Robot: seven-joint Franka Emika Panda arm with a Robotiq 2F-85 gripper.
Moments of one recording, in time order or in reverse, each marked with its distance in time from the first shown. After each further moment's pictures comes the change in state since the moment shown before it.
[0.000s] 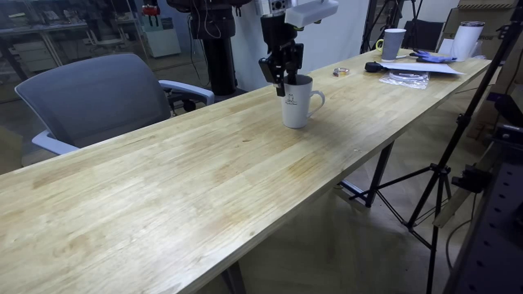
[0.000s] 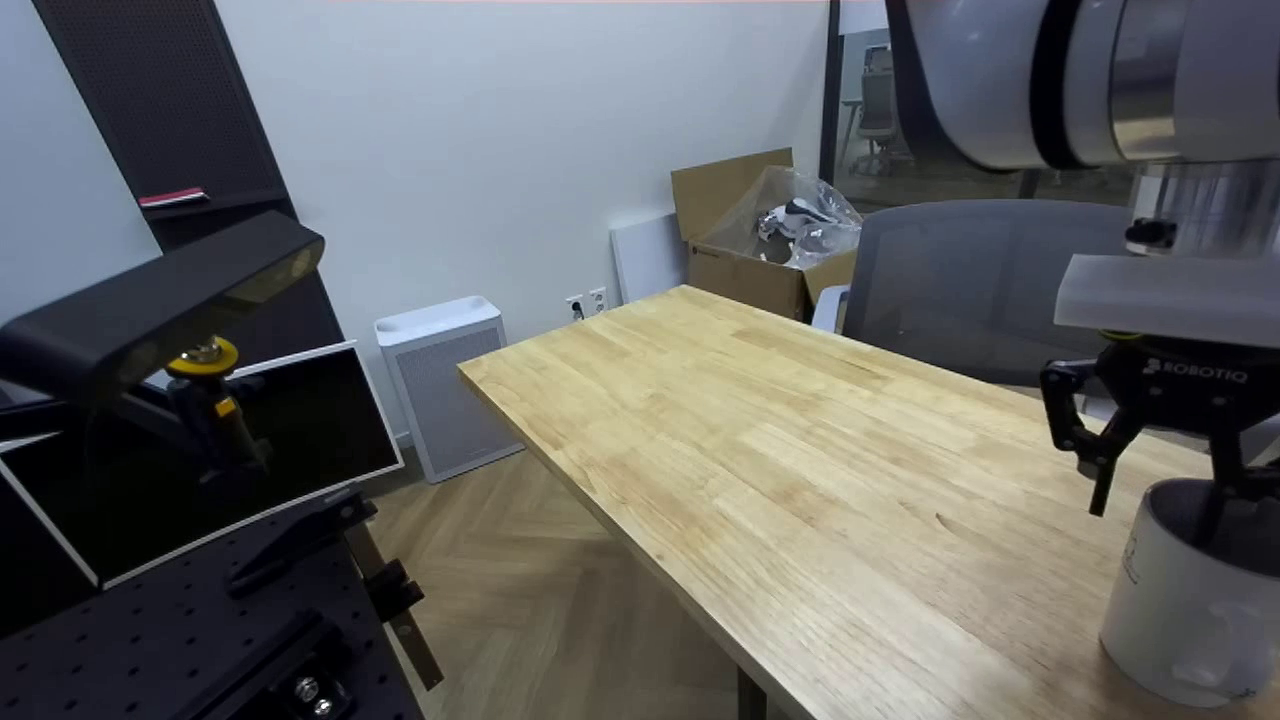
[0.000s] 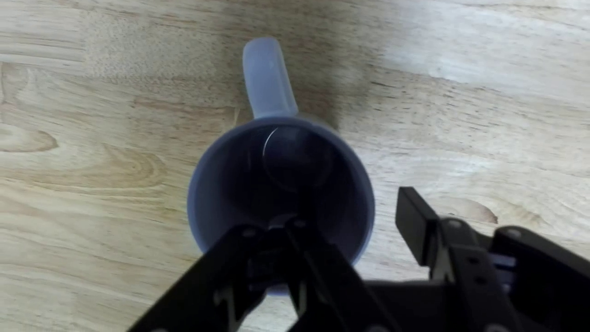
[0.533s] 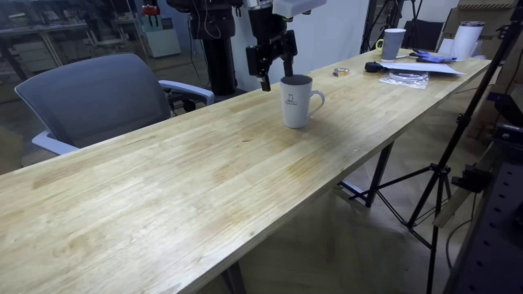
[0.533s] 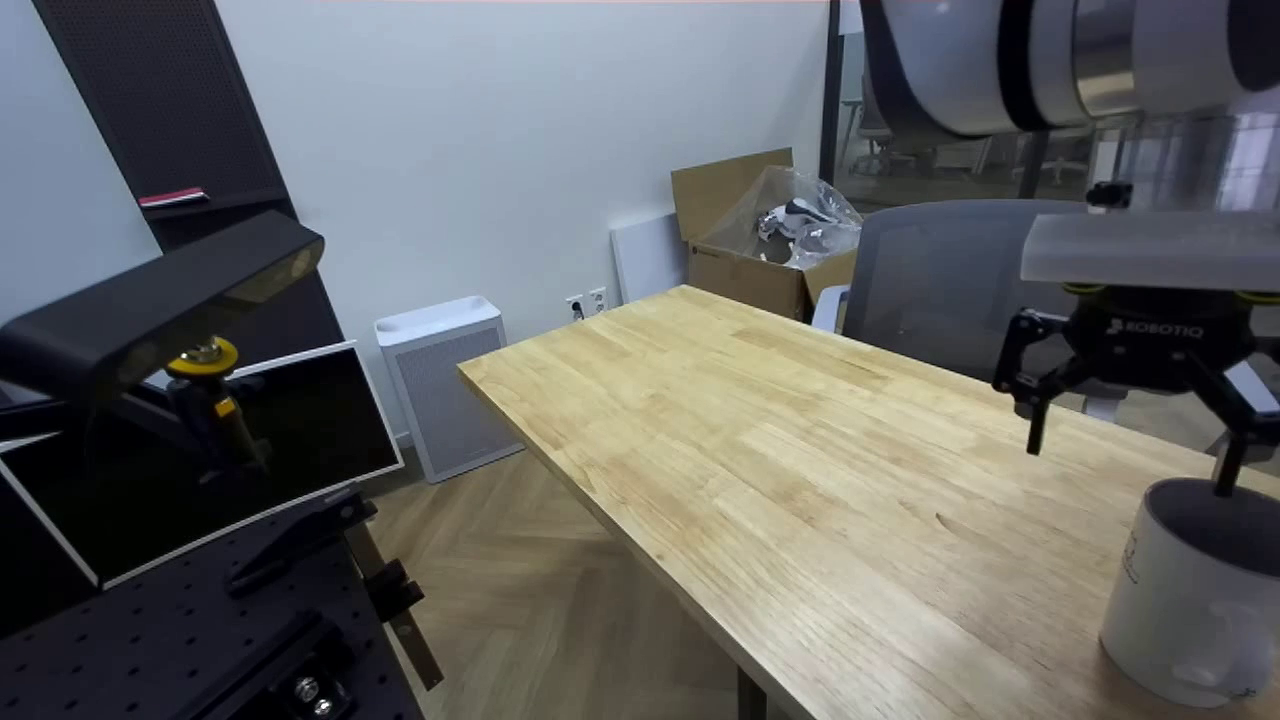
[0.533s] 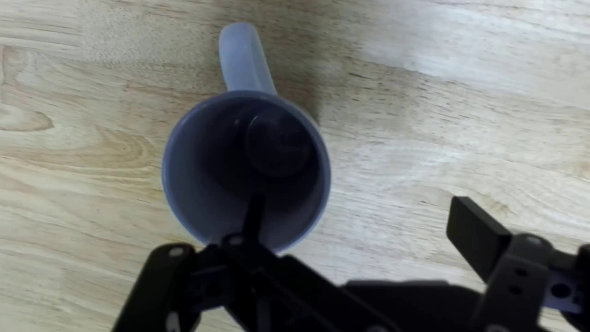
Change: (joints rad) arm 0.050 -0.027 -0.006 0.013 -0.017 -0.058 0.023
